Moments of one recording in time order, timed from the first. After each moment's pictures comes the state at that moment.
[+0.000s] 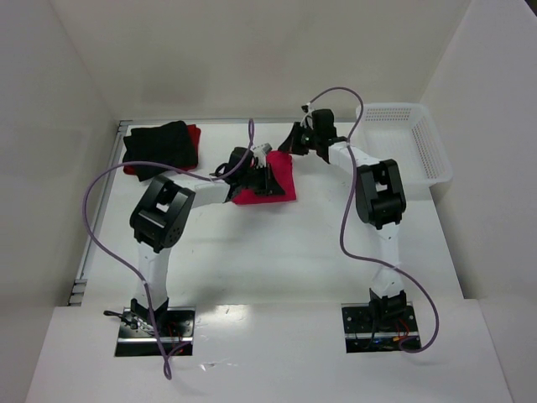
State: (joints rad) left arm -0.49 2.07 1.30 0.21 0.55 -0.60; right arm 0.27 2.26 1.73 -0.01 -0.50 0.50
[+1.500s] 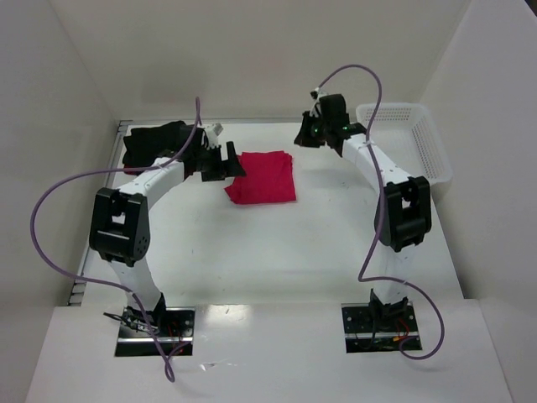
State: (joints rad) left arm -0.21 1.80 1.34 -0.31 0.46 -0.37; right arm 0.29 1.94 1.71 -0.35 -0.24 0.34
